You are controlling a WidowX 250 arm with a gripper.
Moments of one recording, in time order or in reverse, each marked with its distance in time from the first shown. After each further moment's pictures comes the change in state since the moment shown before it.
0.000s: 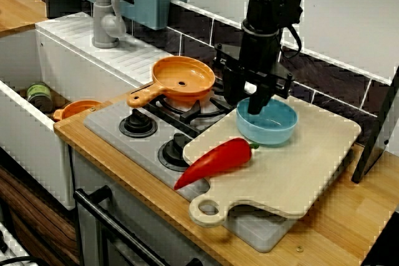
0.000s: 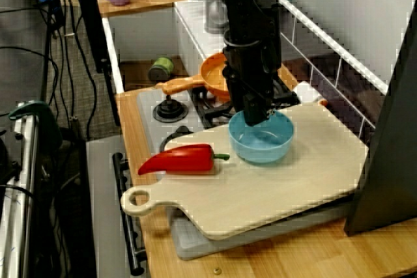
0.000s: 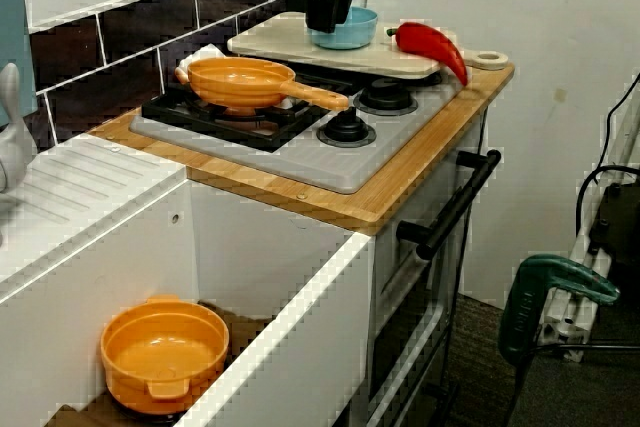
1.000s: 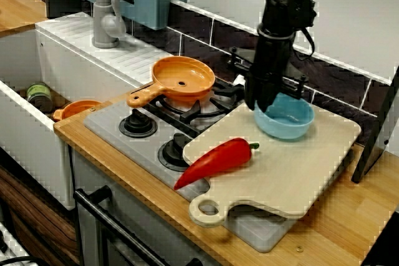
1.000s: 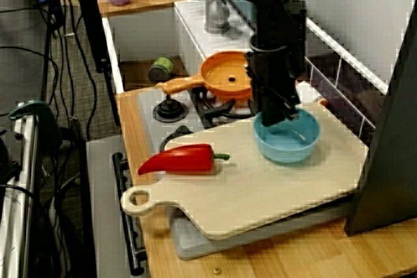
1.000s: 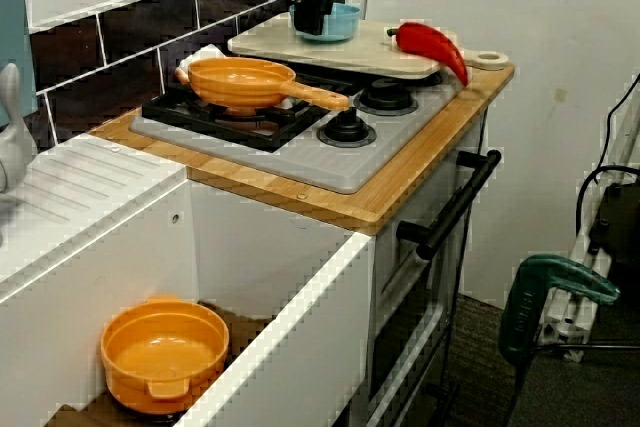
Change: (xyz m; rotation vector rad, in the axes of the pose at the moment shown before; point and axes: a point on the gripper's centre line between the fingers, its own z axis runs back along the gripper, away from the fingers) arm 0.017 -0.009 -0.011 -0.009 0.018 0.007
